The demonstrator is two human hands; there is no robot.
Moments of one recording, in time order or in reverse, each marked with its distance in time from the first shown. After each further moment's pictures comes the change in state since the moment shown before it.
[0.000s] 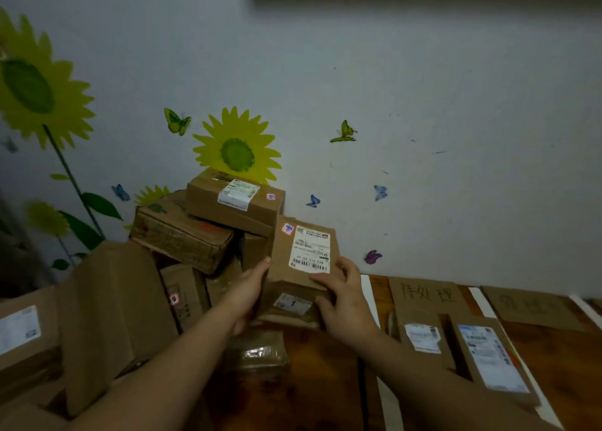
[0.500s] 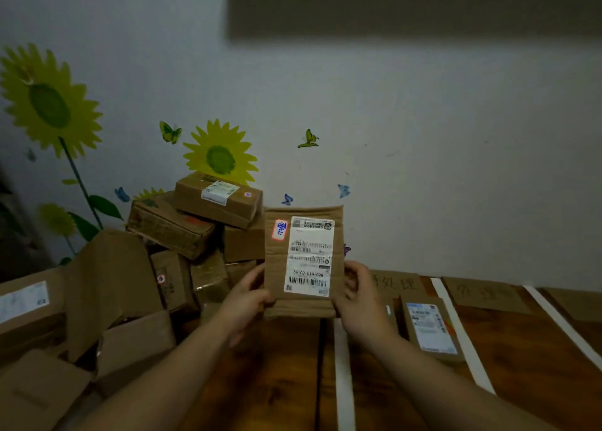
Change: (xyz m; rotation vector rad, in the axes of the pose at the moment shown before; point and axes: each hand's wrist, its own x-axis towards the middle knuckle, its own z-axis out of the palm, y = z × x) left_hand -0.102 -0.039 0.084 0.022 -0.007 0.179; right_hand -0.101 0.014 -0.096 0.513 0.092 0.163
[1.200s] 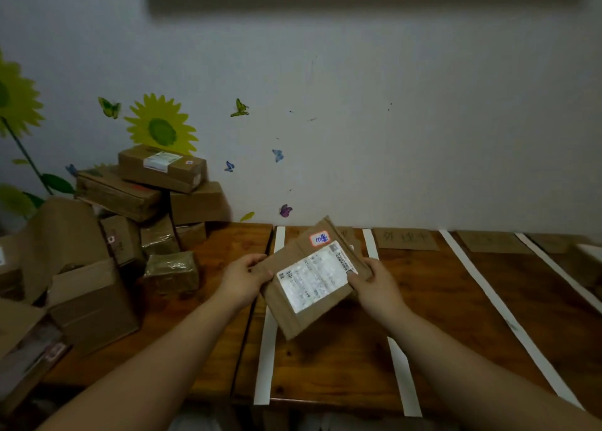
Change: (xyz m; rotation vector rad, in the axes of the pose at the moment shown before) left_hand -0.106 -0.043 0.179 0.372 0.127 0.130; right_hand -0.129 0.043 -0.200 -0.175 0.142 0.203
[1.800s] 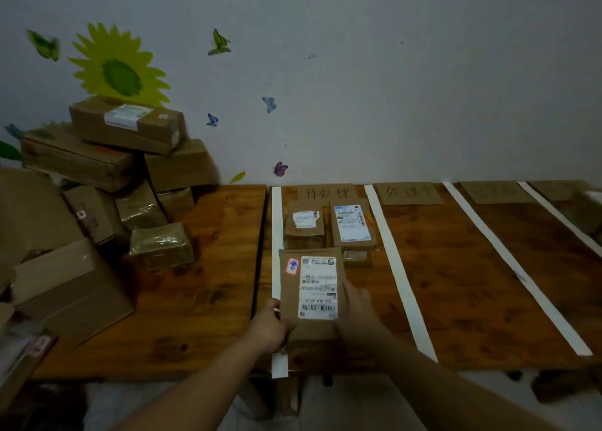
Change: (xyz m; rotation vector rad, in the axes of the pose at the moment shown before) left_hand 0.004 -0.125 0.036 0.194 -0.348 -0.325; right_hand -0.017 0.076 0.091 -0.353 -0.246 0.250
